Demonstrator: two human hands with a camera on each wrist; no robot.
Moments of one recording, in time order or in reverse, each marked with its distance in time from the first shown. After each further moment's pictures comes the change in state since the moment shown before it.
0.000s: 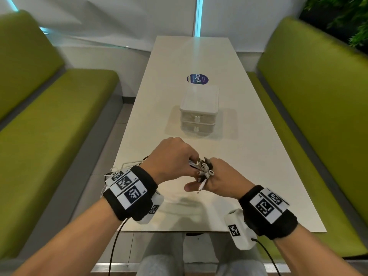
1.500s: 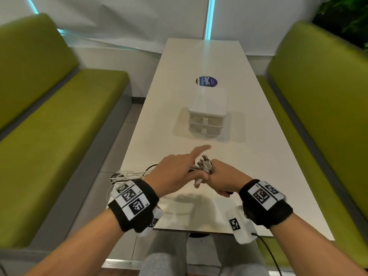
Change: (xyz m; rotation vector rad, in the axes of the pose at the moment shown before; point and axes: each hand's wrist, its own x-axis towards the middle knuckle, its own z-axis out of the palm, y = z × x) left_hand -0.026 -0.002 0.024 -0.177 -0.088 -0.178; right_hand 0.012 -0.007 -0.002 -0.028 -0.208 0.099
